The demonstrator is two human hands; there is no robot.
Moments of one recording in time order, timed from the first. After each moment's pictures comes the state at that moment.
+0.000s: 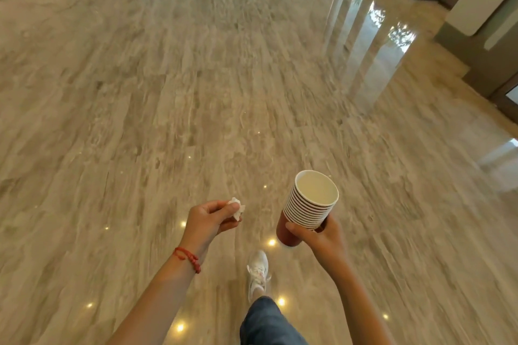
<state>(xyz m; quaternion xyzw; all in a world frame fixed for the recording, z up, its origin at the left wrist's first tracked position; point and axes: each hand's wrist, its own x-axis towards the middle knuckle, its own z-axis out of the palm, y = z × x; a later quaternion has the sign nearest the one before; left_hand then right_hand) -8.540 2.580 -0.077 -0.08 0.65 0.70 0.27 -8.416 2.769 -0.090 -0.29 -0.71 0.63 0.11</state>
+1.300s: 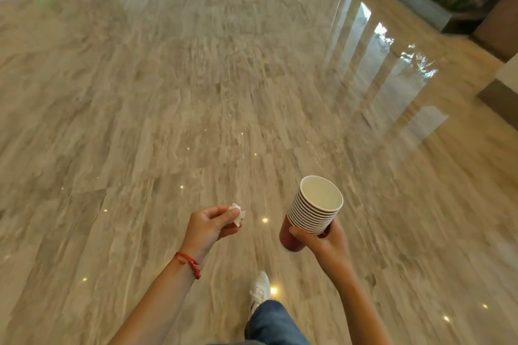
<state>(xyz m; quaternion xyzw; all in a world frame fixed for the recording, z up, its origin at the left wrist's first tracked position) -9.487 3.167 -0.074 -0.07 0.65 0.70 0.29 -9.356 3.356 -0.084 -0.29 -0.70 0.64 0.13</state>
